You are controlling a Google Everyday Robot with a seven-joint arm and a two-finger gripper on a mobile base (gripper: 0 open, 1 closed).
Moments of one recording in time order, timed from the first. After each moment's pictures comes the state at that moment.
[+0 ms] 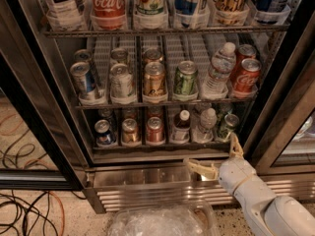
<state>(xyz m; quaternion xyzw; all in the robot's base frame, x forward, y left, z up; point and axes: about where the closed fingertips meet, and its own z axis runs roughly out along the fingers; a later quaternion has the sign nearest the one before) 0.515 -0.177 0.689 -0.20 0.71 0.12 0.67</state>
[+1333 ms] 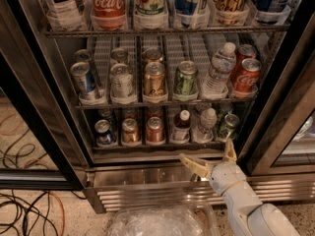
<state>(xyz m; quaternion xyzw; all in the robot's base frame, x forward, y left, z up) 0.526 -0.170 0.669 -0.10 0.70 0.16 0.69</state>
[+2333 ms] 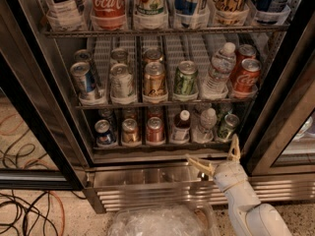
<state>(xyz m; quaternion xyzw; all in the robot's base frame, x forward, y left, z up) 0.550 -0.198 0.647 -0.15 0.64 0.07 0.75</state>
